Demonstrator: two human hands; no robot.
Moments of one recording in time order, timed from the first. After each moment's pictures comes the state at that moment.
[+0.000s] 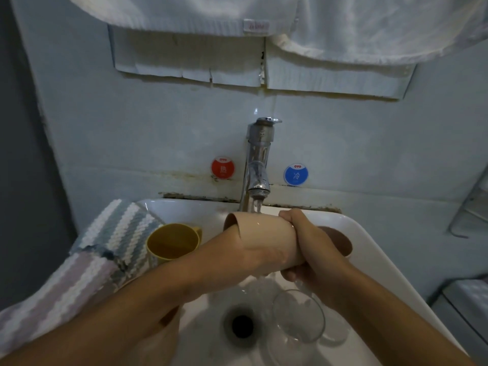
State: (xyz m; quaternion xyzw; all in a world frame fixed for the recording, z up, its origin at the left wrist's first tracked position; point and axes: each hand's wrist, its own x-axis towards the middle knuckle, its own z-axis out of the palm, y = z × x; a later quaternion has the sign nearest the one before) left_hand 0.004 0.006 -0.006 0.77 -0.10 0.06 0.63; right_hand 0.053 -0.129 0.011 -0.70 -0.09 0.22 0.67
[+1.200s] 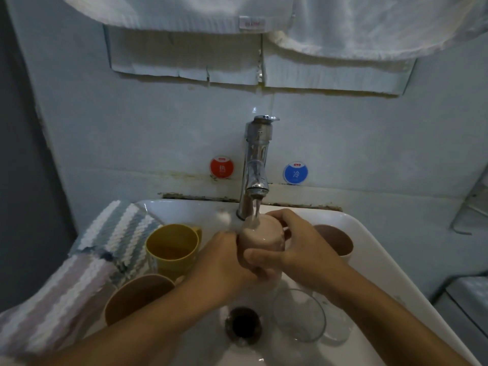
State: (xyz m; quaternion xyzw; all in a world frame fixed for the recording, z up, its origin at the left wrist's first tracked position) left_hand -0.008 0.009 -0.029 0.90 0.11 0.10 0.42; right_hand 0.067 -0.129 -0.006 -0.83 -0.33 0.09 0.45
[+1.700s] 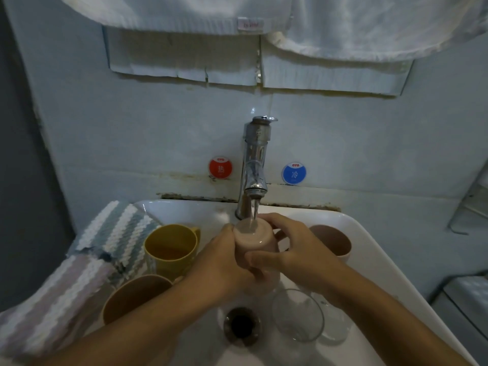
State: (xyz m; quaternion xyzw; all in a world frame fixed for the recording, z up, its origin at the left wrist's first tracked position) left_hand -0.008 0.011 -0.033 0.88 0.12 0.12 0.45; right_hand 0.069 -0.129 -0.005 -0.80 -0.38 0.11 0.45
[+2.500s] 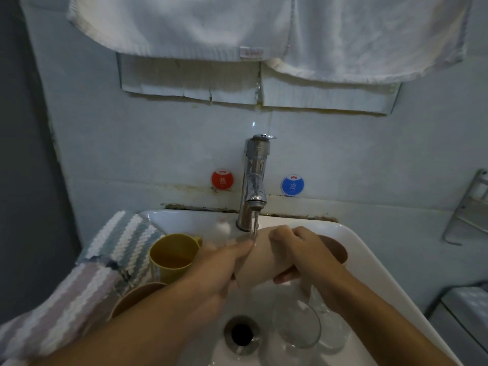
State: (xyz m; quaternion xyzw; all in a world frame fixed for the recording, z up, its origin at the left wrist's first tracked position) left_hand -0.013 0.002 -0.022 0.61 0.24 0.11 0.75; right_hand 0.069 -0.129 0.004 -0.80 -0.14 0.18 0.56
